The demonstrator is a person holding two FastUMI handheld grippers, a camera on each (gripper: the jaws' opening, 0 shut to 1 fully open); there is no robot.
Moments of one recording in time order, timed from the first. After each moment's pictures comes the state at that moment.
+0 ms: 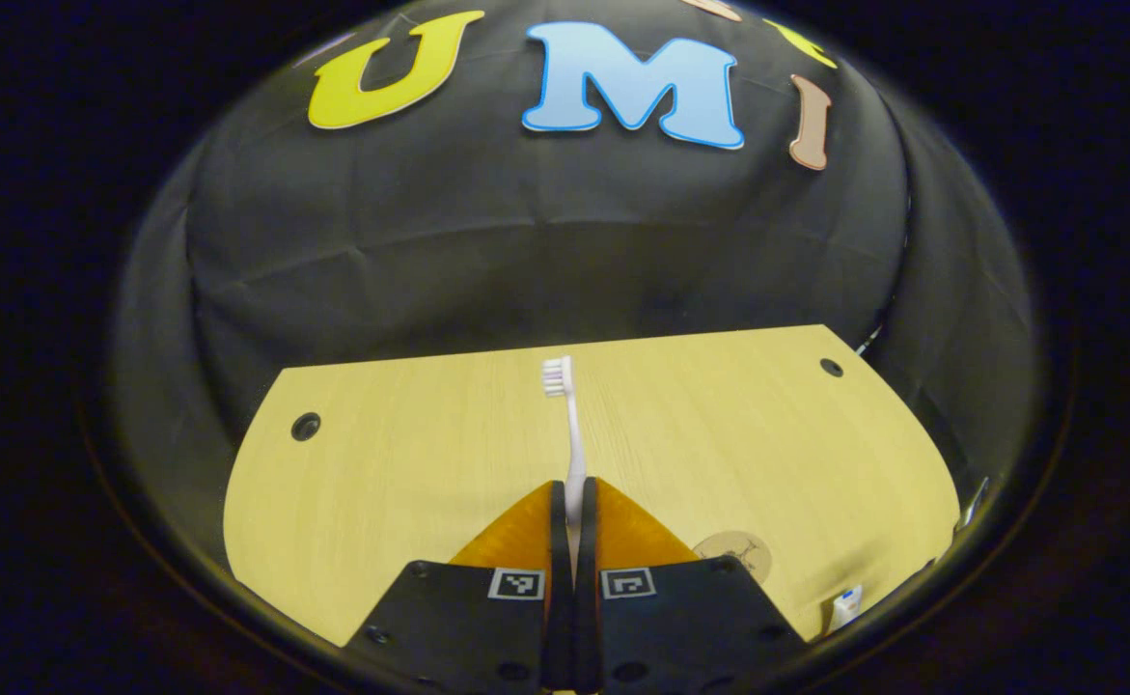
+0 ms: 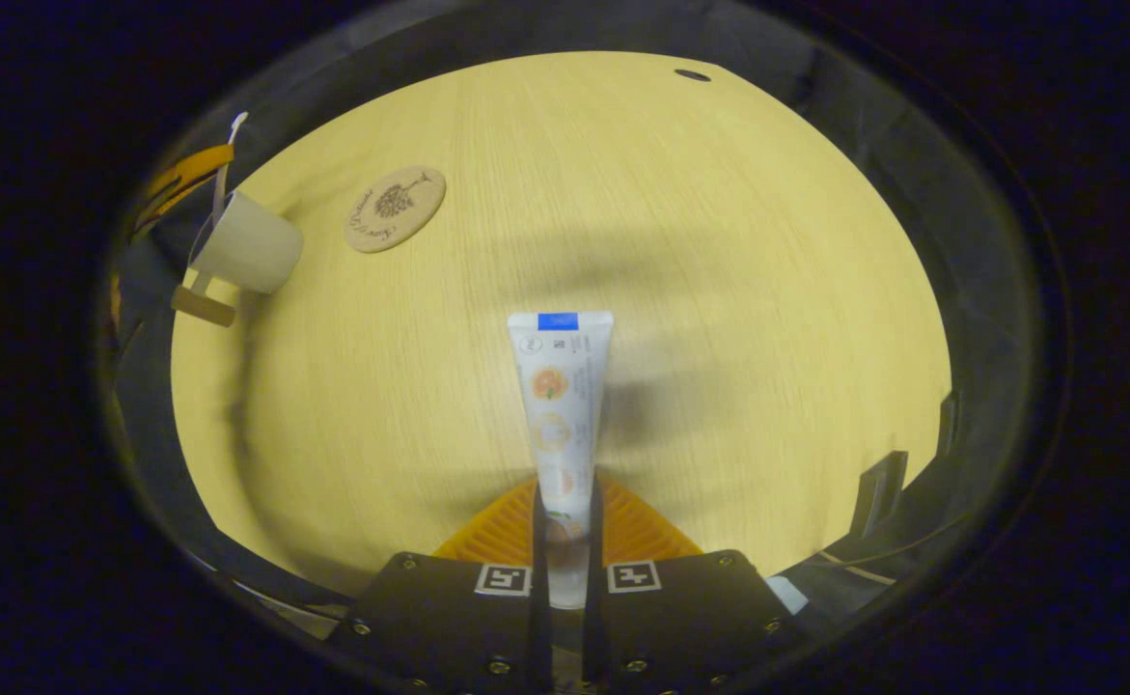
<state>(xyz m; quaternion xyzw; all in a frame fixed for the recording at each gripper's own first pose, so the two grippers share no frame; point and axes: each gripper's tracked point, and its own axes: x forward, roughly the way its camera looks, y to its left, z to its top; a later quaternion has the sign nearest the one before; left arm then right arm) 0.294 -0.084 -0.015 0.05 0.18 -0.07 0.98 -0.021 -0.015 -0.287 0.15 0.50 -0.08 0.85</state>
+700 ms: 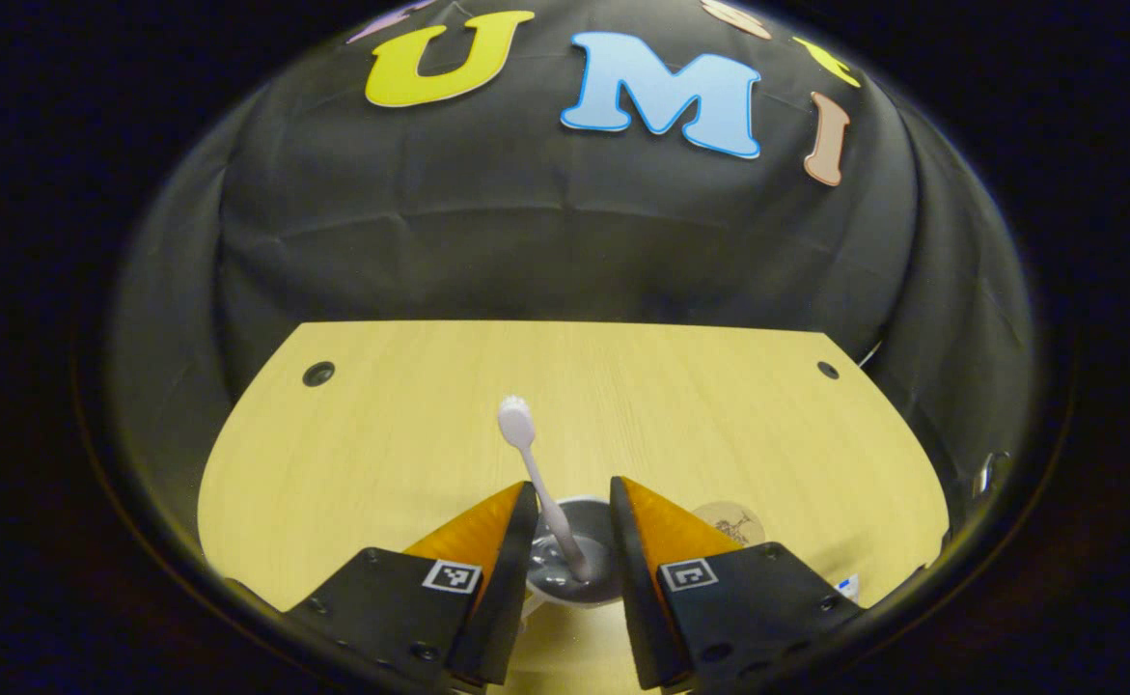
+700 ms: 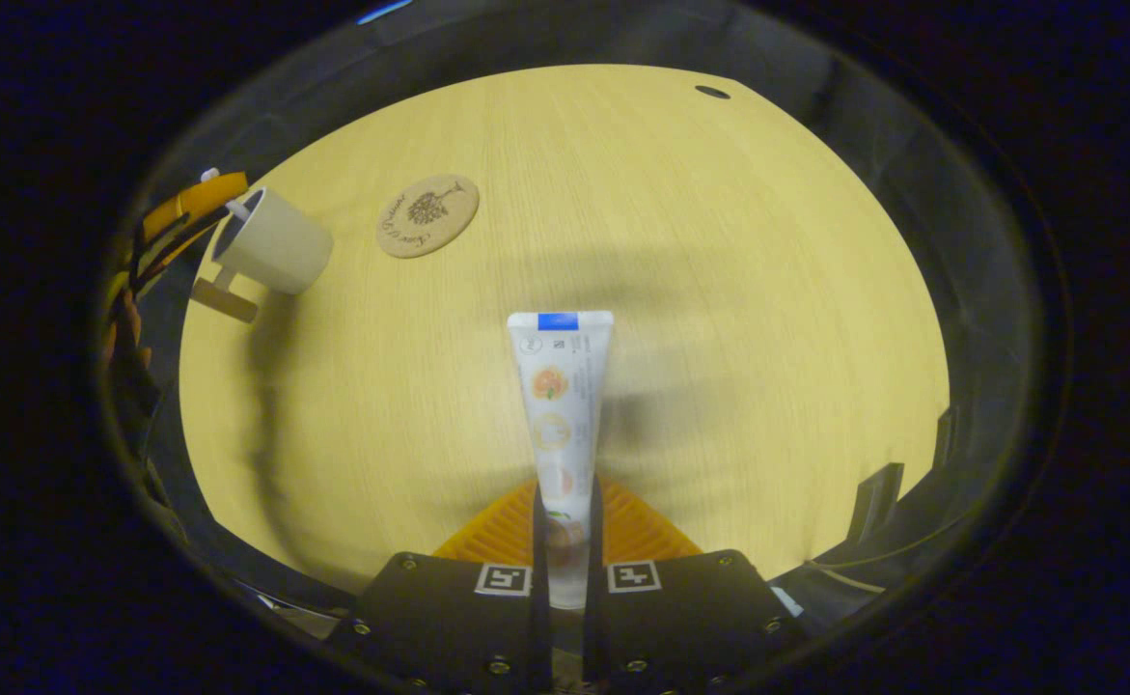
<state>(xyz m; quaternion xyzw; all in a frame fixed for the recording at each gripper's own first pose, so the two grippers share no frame) 0.243 -0.059 -0.042 0.00 0.17 -0.05 0.98 -0.021 -0.016 -0.270 0.14 0.48 -0.07 0.86</state>
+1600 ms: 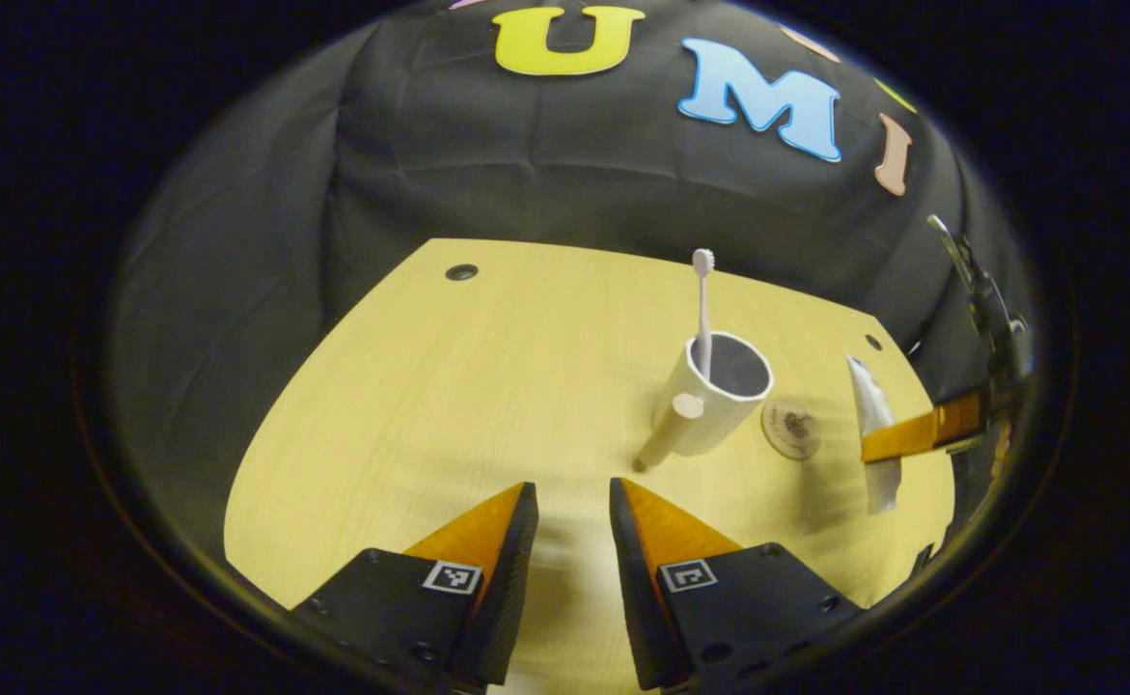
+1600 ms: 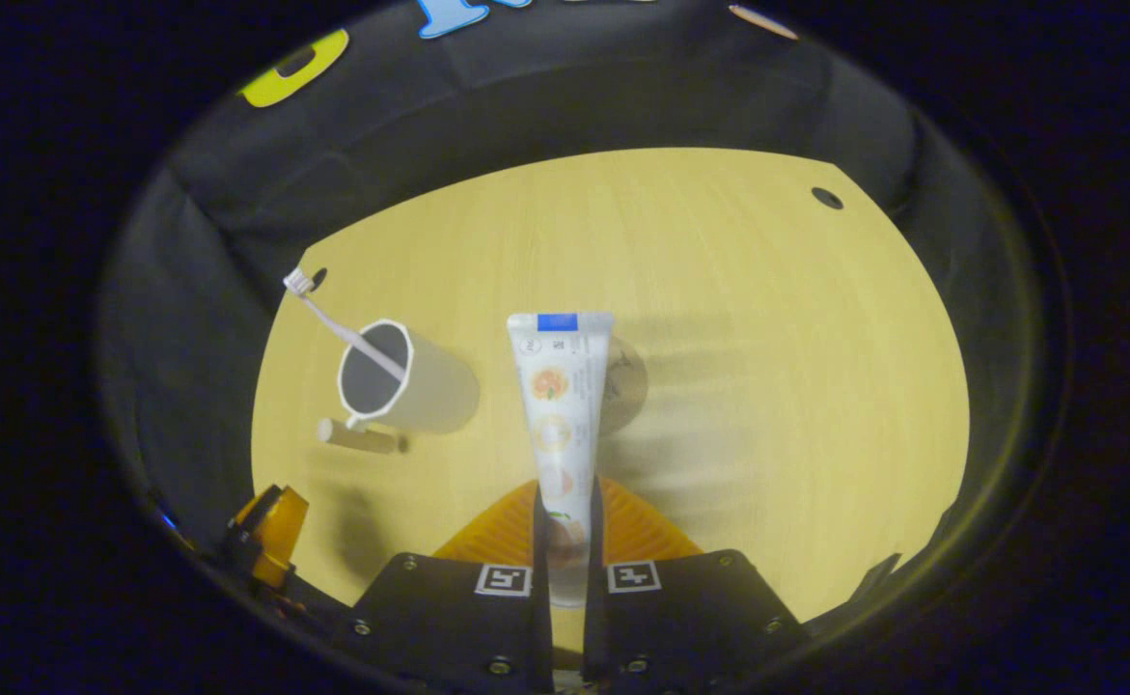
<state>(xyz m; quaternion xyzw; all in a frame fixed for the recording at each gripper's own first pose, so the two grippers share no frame) 0.091 0.068 -0.109 -0.05 0.24 0.05 0.97 0.095 0.057 -0.134 0.14 0.39 0.02 0.91</state>
